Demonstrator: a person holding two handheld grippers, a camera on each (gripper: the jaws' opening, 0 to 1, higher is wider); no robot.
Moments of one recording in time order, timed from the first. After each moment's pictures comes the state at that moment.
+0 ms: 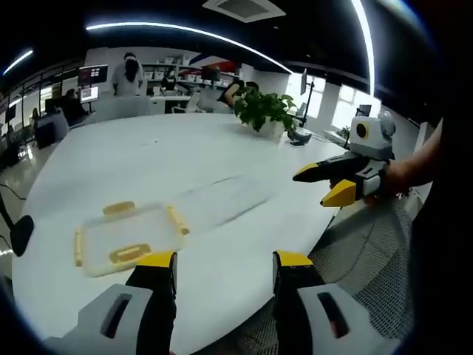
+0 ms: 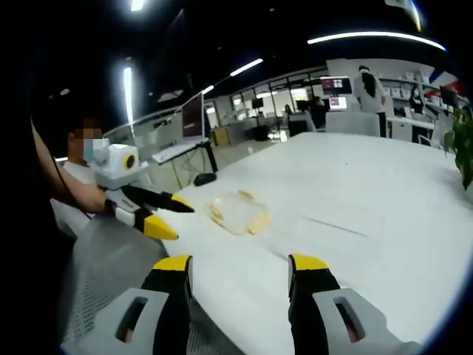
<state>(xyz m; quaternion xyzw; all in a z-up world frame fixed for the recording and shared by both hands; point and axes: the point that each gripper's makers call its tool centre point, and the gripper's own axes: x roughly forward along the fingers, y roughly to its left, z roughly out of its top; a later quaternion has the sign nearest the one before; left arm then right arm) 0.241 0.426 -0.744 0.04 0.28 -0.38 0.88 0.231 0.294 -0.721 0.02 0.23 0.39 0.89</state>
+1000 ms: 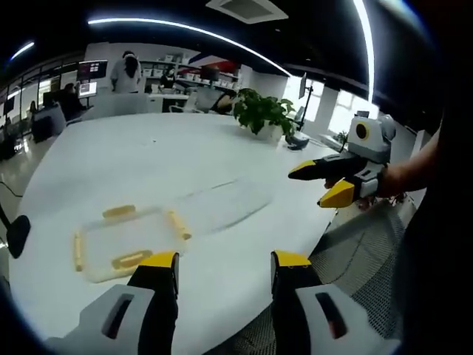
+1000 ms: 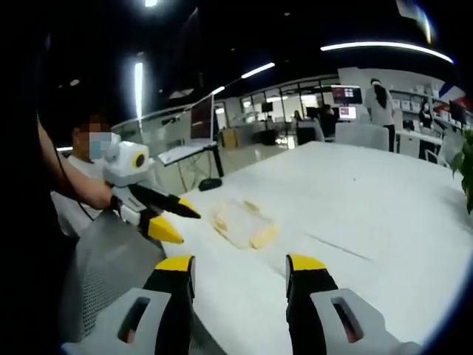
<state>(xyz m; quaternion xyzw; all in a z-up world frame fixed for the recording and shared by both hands) 0.254 0.431 -0.736 0.01 0.29 -0.39 0.87 0.246 0.310 -0.702 0.00 0.21 0.41 0.89</state>
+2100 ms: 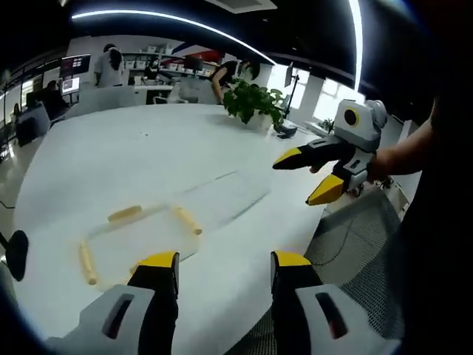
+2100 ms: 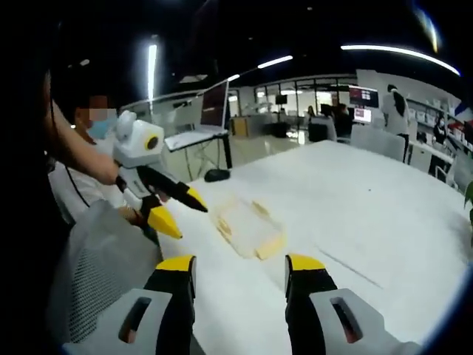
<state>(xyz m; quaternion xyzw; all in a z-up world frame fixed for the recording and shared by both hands) 0.272 0.457 -0.738 0.04 0.31 -0.44 0.84 0.267 0.351 -0.709 -0.08 0.22 0.44 0.87</state>
